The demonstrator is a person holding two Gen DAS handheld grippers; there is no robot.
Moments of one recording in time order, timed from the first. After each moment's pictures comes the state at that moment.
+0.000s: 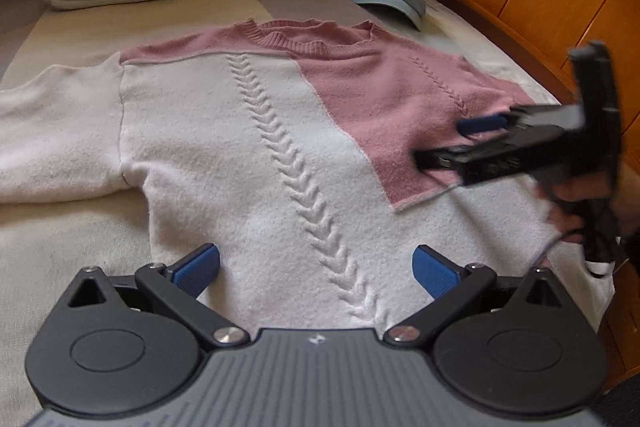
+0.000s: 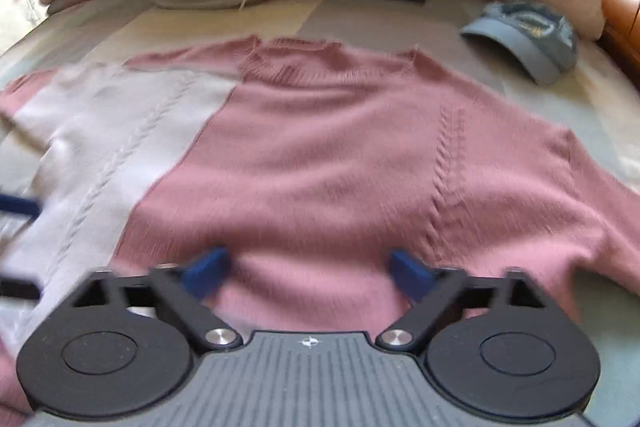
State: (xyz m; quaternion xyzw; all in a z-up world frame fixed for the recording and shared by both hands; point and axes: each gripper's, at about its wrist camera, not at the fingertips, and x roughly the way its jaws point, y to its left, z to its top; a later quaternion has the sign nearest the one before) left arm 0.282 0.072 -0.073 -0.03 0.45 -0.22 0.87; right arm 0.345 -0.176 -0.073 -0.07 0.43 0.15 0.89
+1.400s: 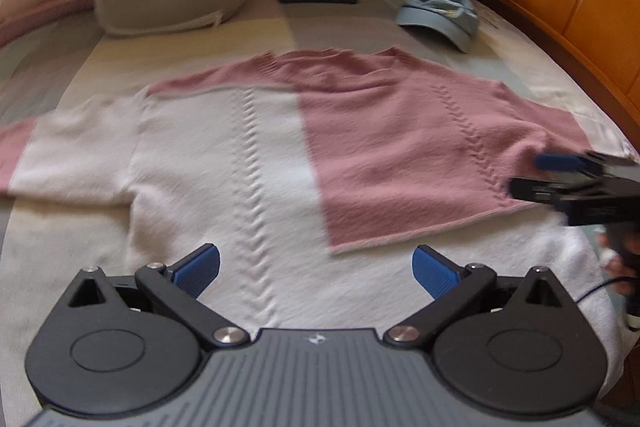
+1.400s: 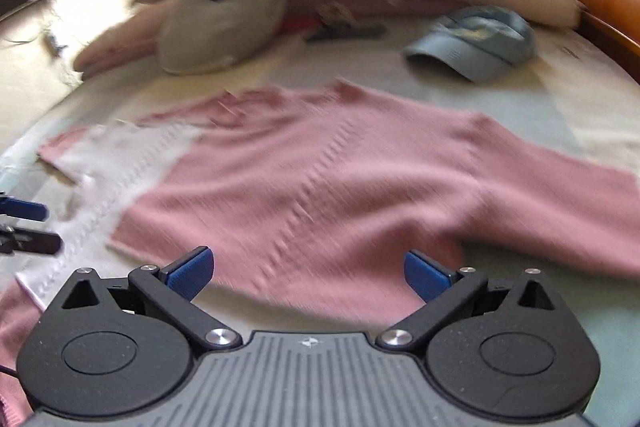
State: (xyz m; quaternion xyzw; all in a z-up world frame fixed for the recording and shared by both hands) left arm 0.267 -0.024 -0.025 -0.01 0.45 -0.07 0.89; right arm 0.317 -0.305 -0.057 0.01 0.36 0.23 0.90
